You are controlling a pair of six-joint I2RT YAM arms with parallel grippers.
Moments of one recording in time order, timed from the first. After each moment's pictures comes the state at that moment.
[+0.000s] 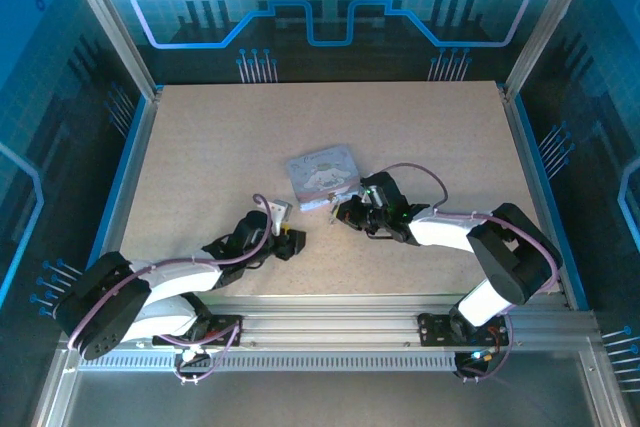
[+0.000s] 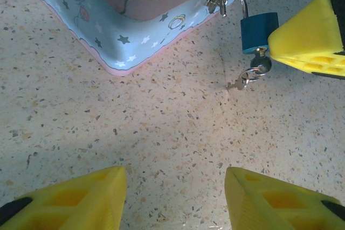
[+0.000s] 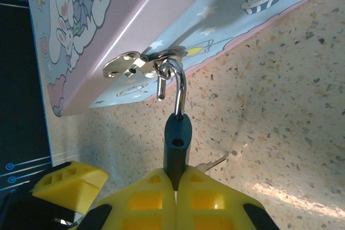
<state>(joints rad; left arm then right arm) -0.67 1.22 0.28 0.32 0.02 -0.45 0.63 1.57 0.66 0.19 -0.30 1.06</state>
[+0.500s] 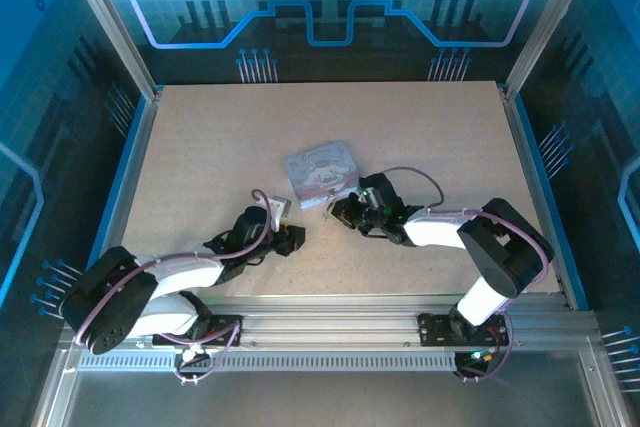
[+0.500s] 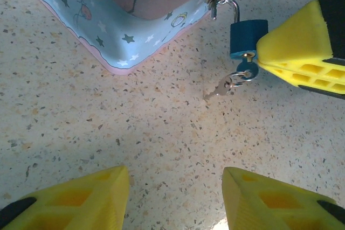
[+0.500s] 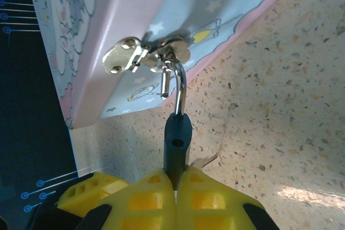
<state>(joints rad) -0.63 1.26 0.29 0.35 0.07 -0.46 0.66 1.63 0.66 0.30 -0.28 1.20</state>
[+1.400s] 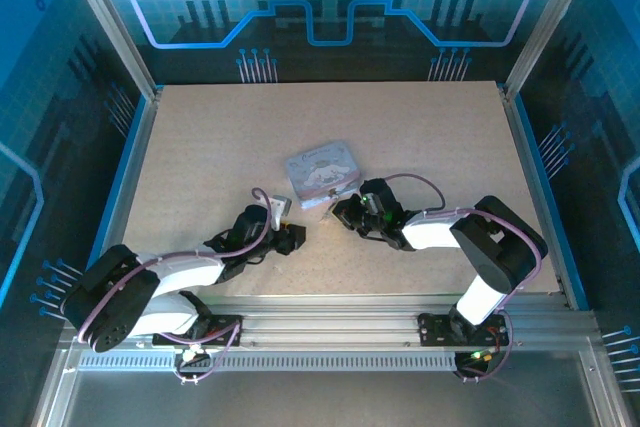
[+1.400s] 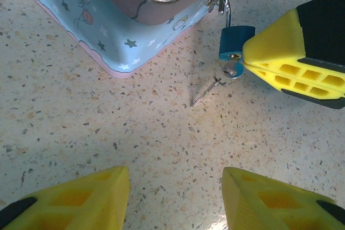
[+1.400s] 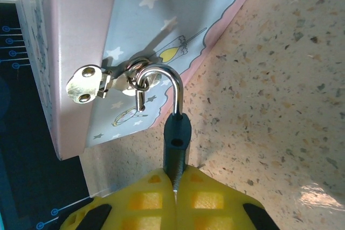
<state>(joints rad) -0.62 1.27 0.30 0.35 0.09 -0.46 0.67 1.66 0.61 0.40 -0.20 1.32</state>
